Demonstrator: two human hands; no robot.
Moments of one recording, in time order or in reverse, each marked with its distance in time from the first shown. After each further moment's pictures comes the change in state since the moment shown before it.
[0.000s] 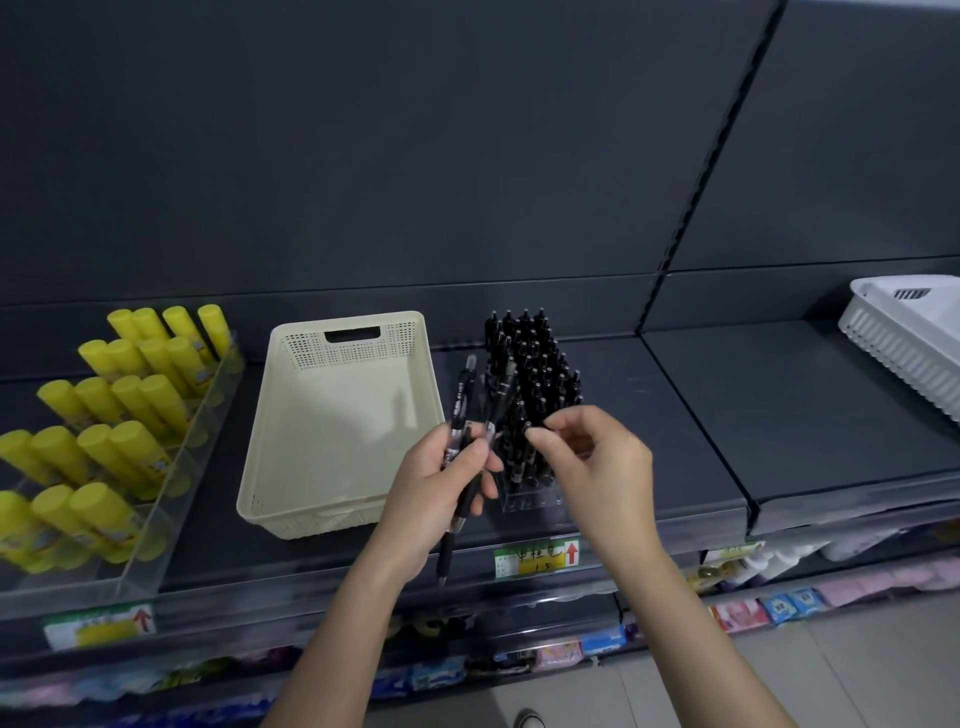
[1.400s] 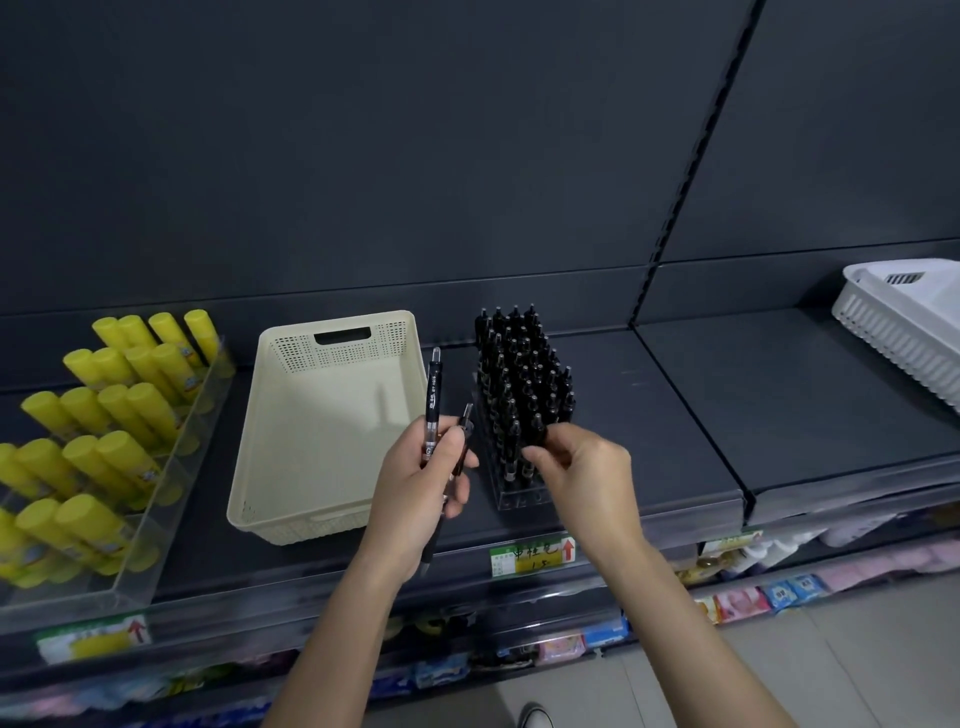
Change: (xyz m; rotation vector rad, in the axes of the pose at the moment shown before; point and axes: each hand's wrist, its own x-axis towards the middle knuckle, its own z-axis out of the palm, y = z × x) left_hand 0.002 0.001 0.002 0.009 0.148 0.006; right_hand 0.003 0.026 0.008 -0.206 -0.086 -0.078
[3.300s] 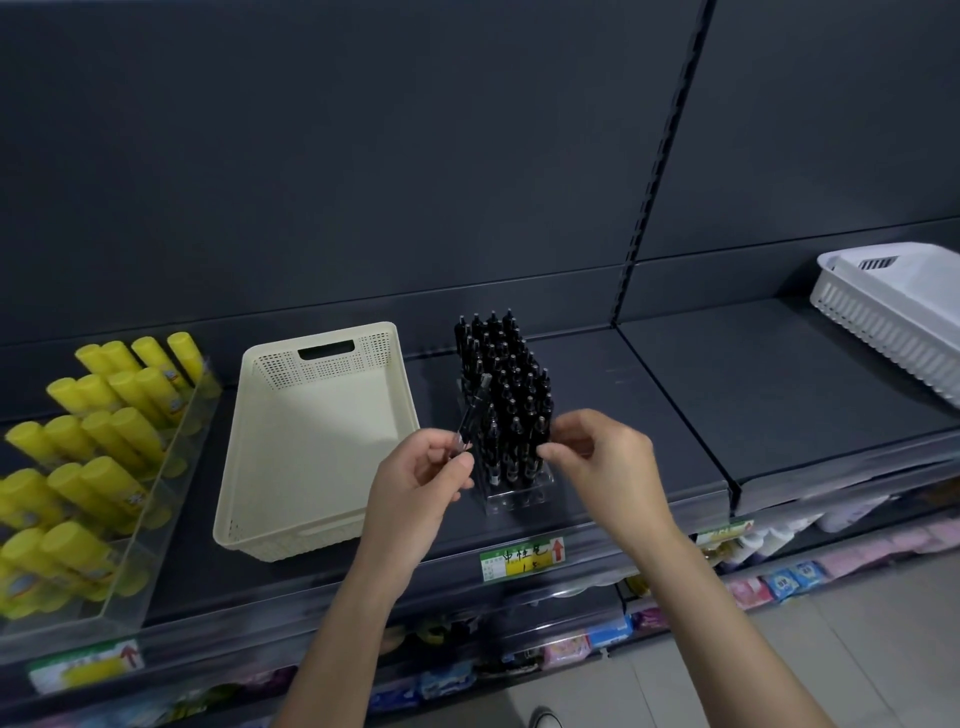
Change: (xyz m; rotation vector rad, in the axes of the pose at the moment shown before) left_hand -0.008 0.008 0.008 0.201 -0.012 0.062; right_hand 0.005 0.009 -0.036 0.079 -0.033 0.128
